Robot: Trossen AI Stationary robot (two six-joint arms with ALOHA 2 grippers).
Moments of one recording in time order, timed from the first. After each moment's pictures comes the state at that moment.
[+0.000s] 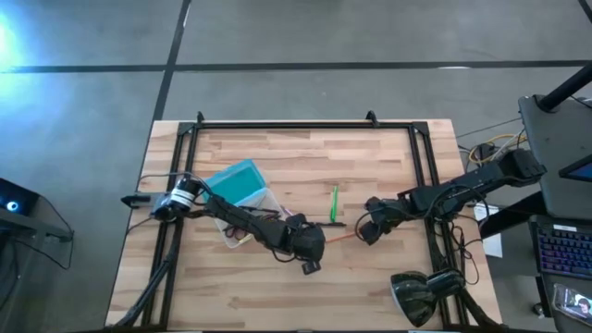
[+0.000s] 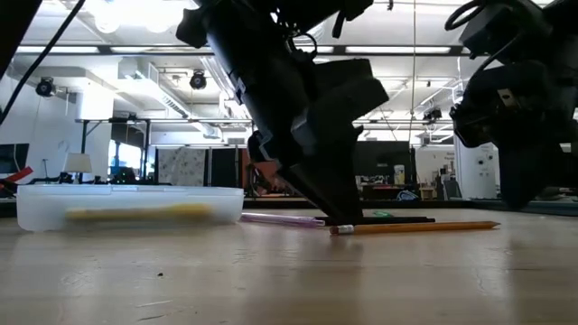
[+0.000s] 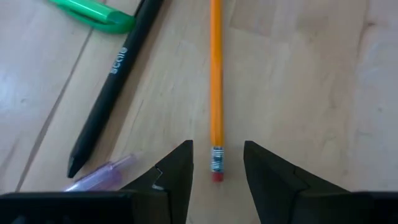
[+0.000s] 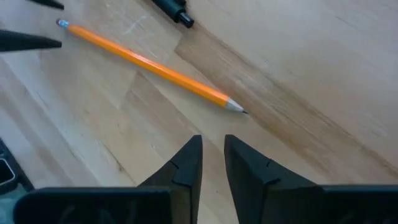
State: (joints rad) left arm -0.30 2.11 1.48 -0.37 -0.30 -0.52; right arm 0.22 1.18 0.42 -0.27 -0.10 1.24
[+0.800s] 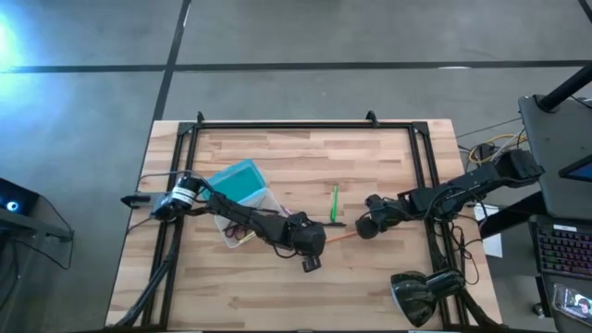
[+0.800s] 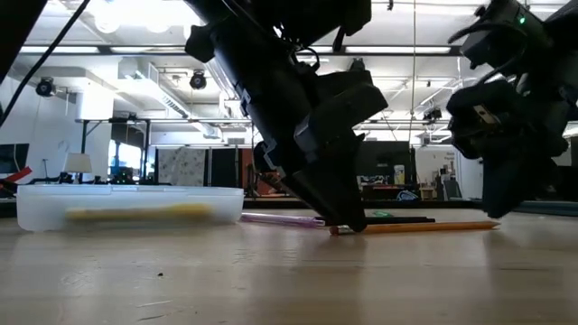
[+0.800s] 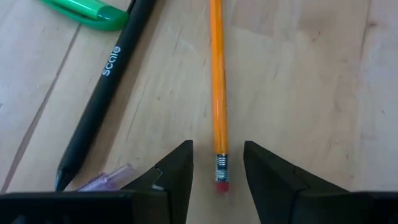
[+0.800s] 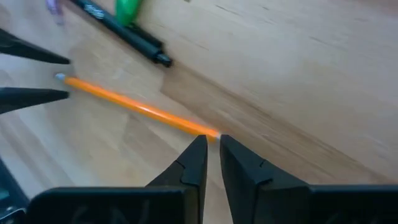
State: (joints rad) left arm -0.27 2.11 1.46 -0.32 -0.23 -0.50; right arm 0.20 1.22 0.36 -0.12 -0.02 1.39
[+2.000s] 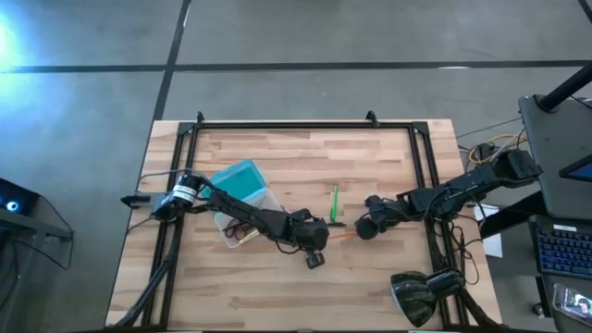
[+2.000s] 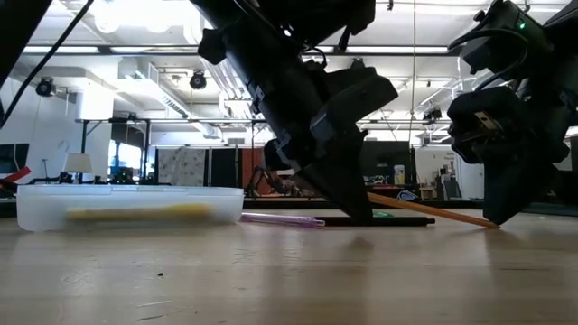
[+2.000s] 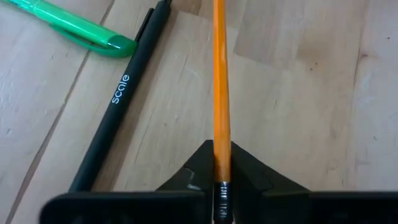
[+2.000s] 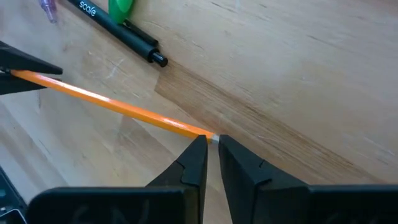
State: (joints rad) left arm -0.24 2.11 1.47 -0.29 -0.20 -0.49; right arm 0.20 1.24 0.35 -0.10 -0.02 1.38
